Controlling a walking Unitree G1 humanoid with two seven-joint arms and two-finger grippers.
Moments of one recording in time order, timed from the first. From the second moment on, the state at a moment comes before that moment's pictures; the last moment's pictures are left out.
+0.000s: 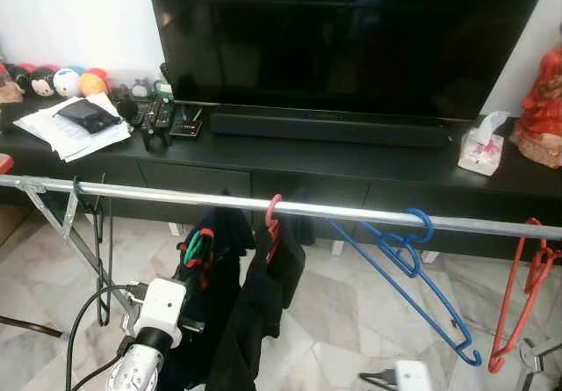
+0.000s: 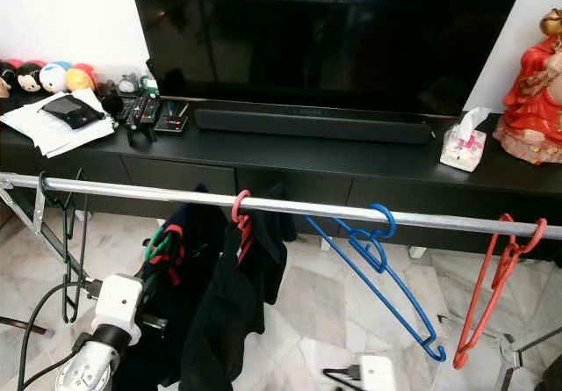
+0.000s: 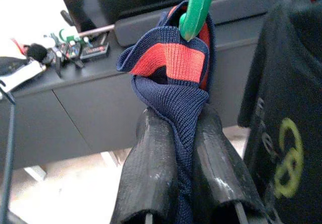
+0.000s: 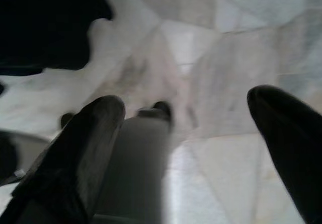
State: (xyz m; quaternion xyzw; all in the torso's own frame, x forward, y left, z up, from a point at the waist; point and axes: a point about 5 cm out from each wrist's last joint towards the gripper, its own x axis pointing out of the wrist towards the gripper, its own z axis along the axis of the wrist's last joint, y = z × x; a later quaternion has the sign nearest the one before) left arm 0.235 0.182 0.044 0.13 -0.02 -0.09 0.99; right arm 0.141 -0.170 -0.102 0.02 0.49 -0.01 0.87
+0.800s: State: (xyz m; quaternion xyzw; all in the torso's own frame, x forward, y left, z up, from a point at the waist) left arm 0.286 0.173 0.063 0.09 -0.01 -0.04 0.99; right arm 0.152 -0.122 -0.099 -0.02 0.49 -0.01 0.87
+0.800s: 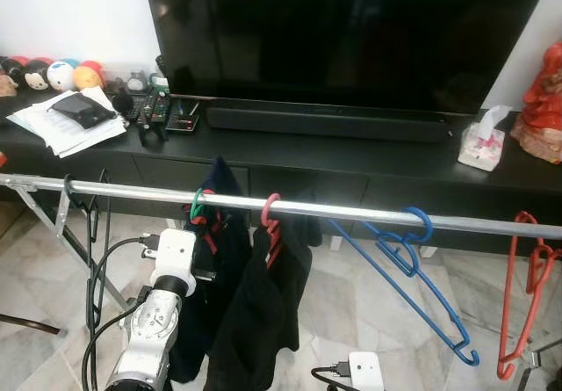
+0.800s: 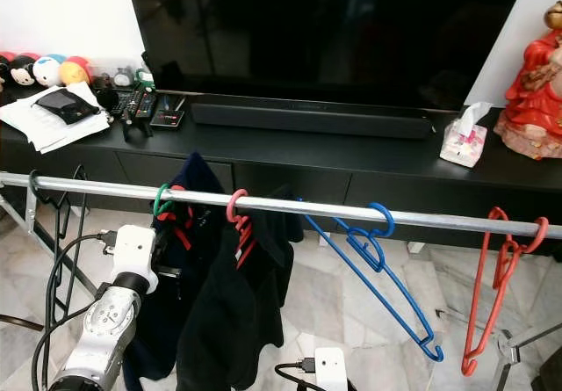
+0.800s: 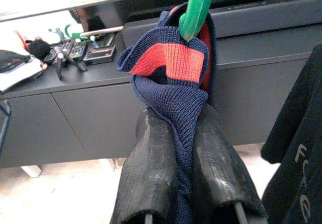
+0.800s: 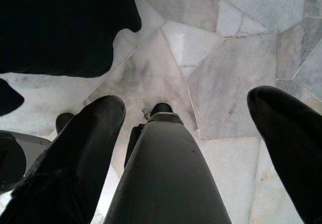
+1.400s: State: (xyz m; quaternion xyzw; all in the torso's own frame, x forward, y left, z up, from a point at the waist) left arm 0.286 0.173 0.063 0.09 -0.01 -0.04 0.99; right arm 0.152 -0.122 -0.099 -0.02 0.49 -0.01 0.87
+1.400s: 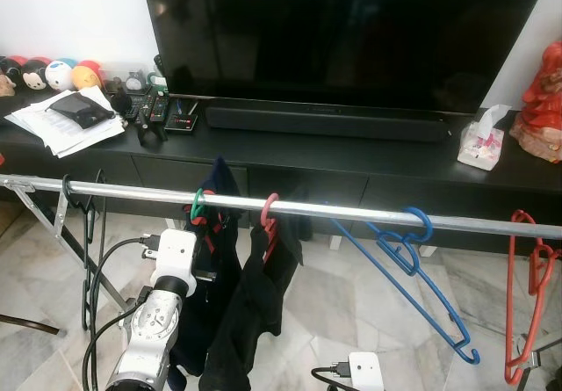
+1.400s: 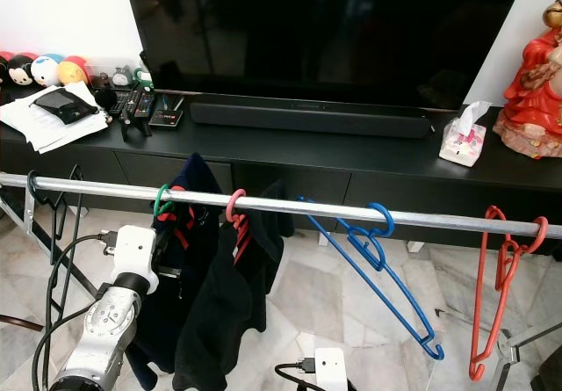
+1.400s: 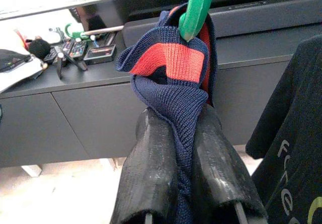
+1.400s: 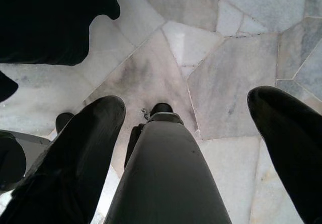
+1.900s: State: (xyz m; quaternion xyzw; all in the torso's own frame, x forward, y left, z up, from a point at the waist) left arm 0.322 0.170 0.075 0.06 0.02 0.01 1.00; right arm 0.149 -0.129 -0.101 0.00 0.49 -0.02 0.87
